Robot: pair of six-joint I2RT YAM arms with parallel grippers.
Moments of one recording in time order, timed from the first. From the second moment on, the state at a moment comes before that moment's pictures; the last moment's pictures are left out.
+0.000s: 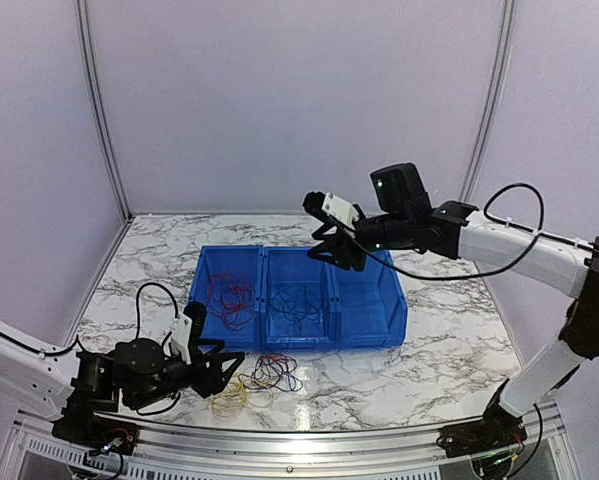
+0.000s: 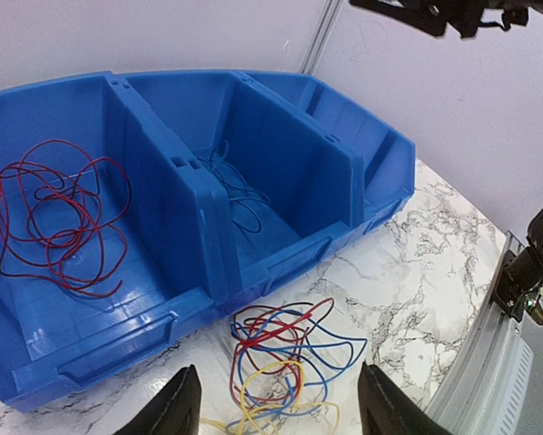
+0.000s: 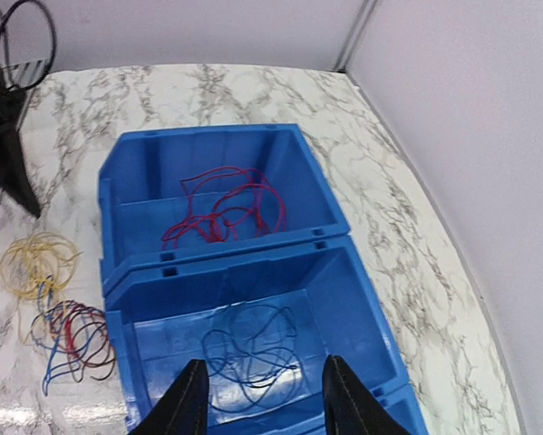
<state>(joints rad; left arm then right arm) -1.36 1.09 0.27 0.46 -0.52 -0.53 0.74 1.56 1.35 -0.33 -0.35 -0.48</state>
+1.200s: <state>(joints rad) -1.35 1.20 0.30 0.36 -0.63 -0.62 1.04 1.77 1.03 -0.31 -0.43 -0.55</state>
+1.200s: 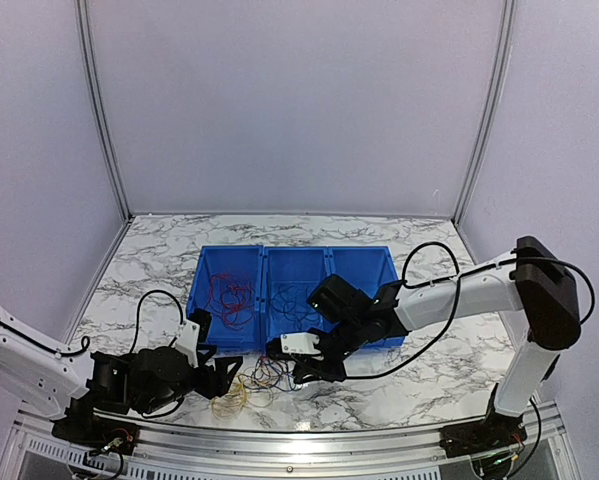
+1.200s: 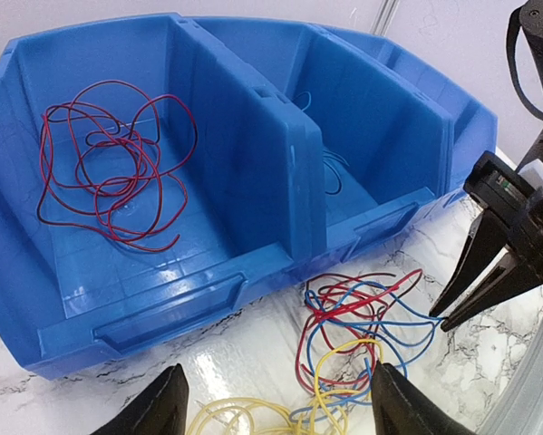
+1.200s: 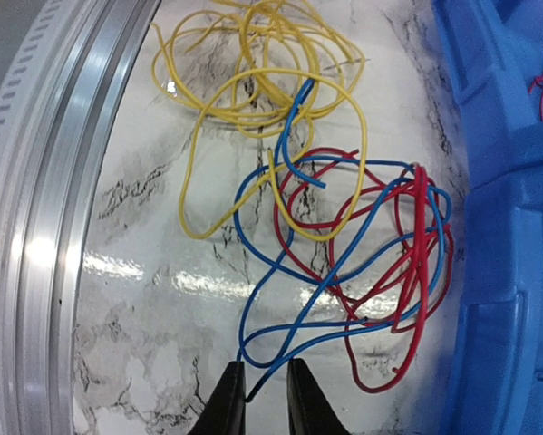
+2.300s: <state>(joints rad) -1.33 1.71 0.58 0.65 -0.34 -0.19 0.90 1.48 1.57 -0.70 -0.72 -0.63</state>
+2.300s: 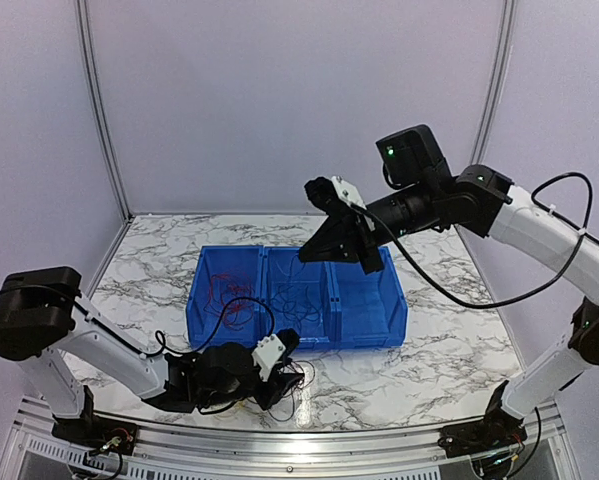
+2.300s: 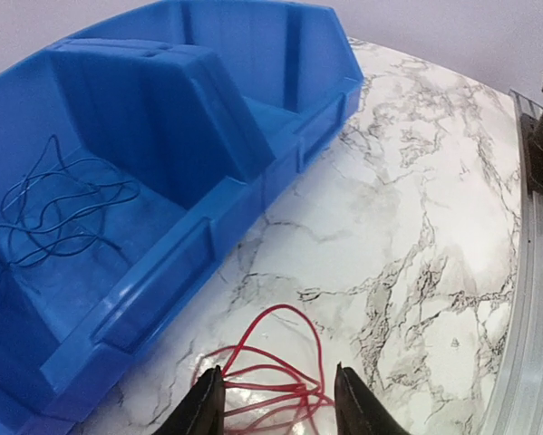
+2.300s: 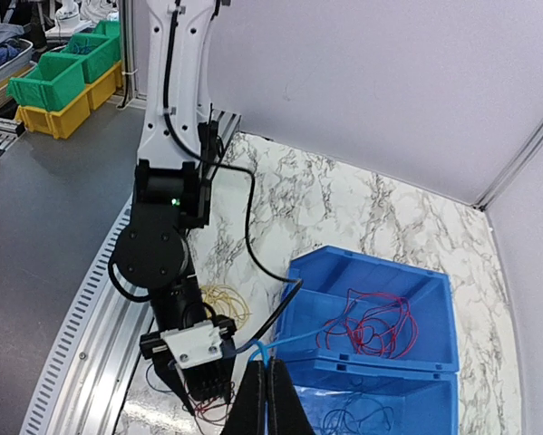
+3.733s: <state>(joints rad) -1.32 1.63 0.41 0.73 -0.23 -0.34 0.57 1.51 2.29 -0.66 -0.63 -0.52</state>
